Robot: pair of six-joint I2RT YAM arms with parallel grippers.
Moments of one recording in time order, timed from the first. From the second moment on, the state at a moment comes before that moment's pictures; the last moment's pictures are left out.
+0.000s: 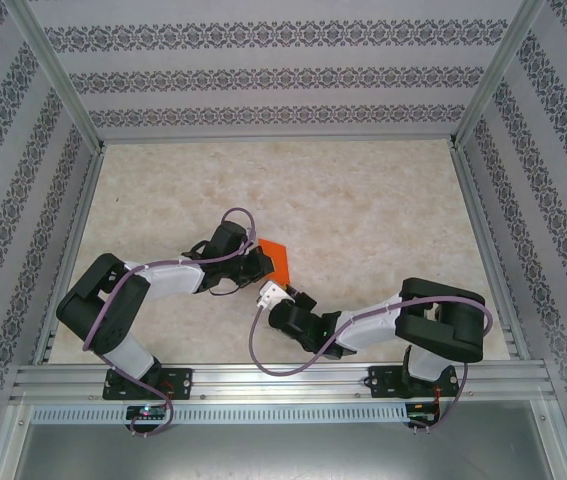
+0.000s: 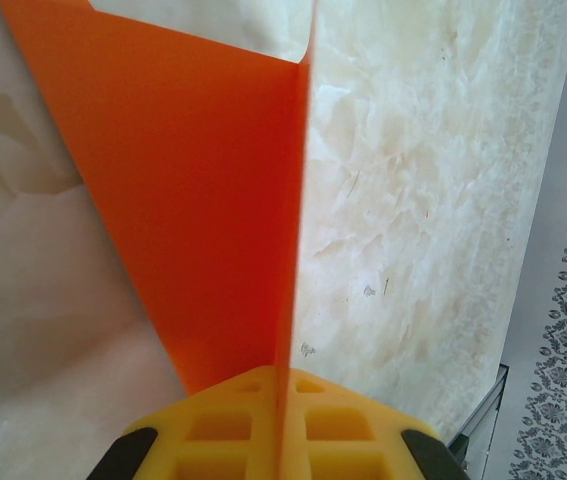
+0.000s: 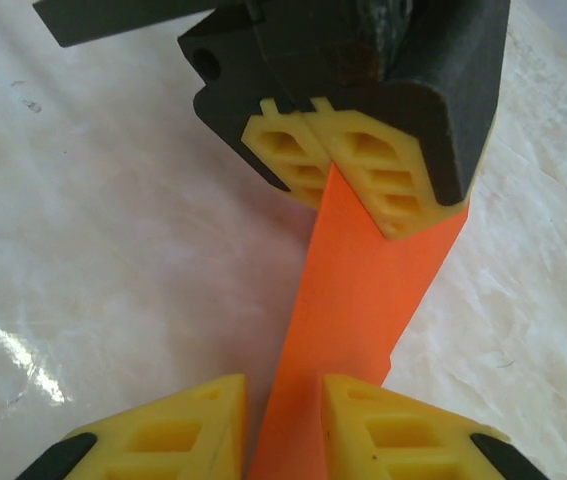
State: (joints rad) left arm -0.61 1.61 0.71 0.12 0.44 -1.05; right arm 1.27 1.64 0.53 0.37 0.67 -0.05
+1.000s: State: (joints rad) left arm -0.61 1.48 0.71 0.00 0.35 -1.02; right arm 1.21 1.63 0.47 0.50 0.60 0.15
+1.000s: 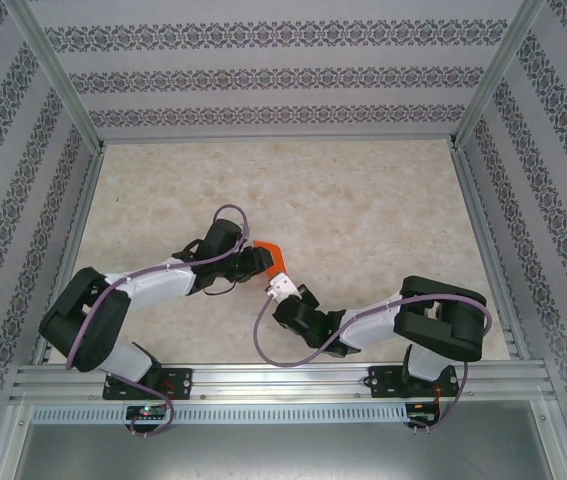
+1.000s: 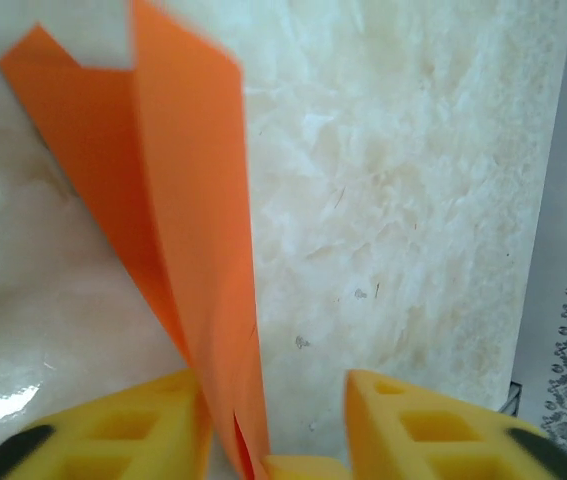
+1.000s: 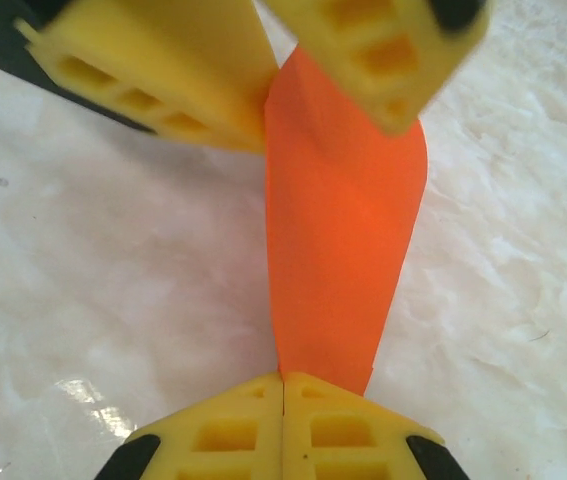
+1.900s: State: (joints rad) left arm -0.61 1.56 0.71 -0.07 0.33 -1.03; right arm 1.20 1.66 0.42 0.63 0.47 0.17
